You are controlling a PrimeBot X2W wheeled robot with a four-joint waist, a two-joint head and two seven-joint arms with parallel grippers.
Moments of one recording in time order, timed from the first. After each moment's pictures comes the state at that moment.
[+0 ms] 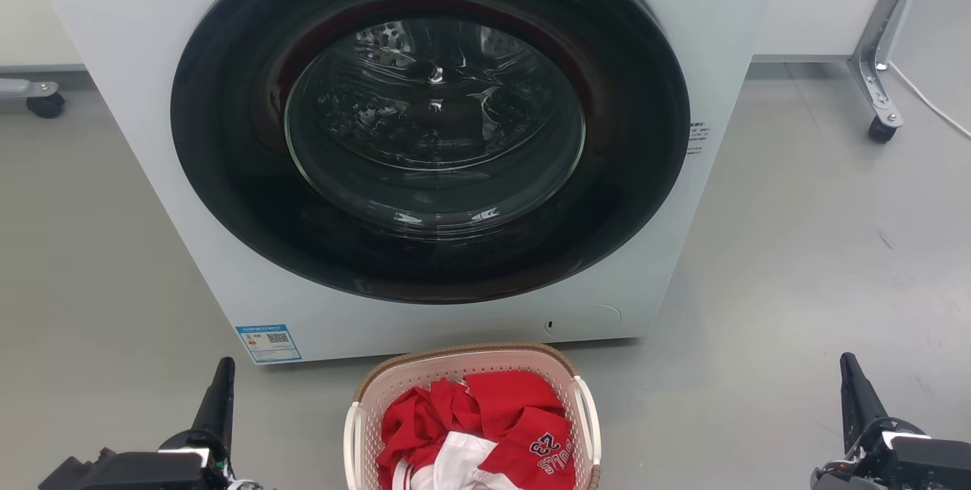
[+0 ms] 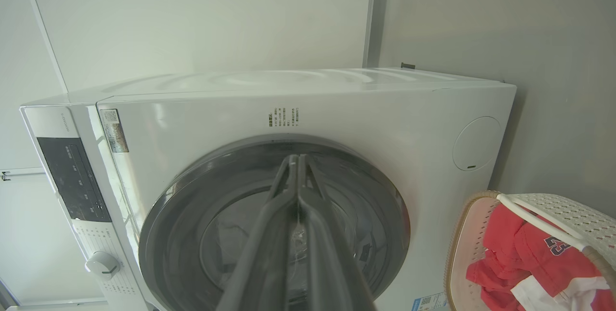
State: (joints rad) left arm -0.08 0.04 0.09 0.30 -1.60 -0.12 0.11; right arm -0.09 -0.04 -0.13 0.30 1.60 0.12 0.11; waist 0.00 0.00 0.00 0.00
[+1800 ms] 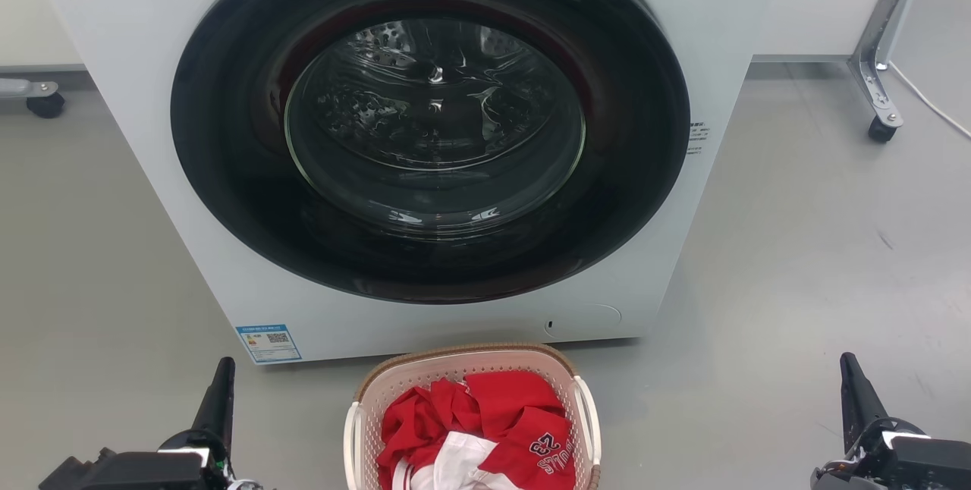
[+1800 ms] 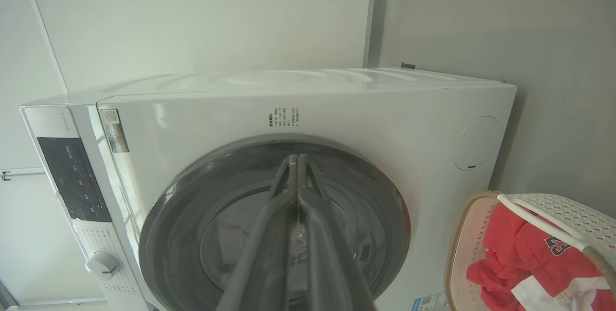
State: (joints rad) left arm -0.08 0.04 0.09 0.29 -1.60 -0.12 0.11; right arm -0.09 -0.04 -0.13 0.30 1.60 0.12 0.11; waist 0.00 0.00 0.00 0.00
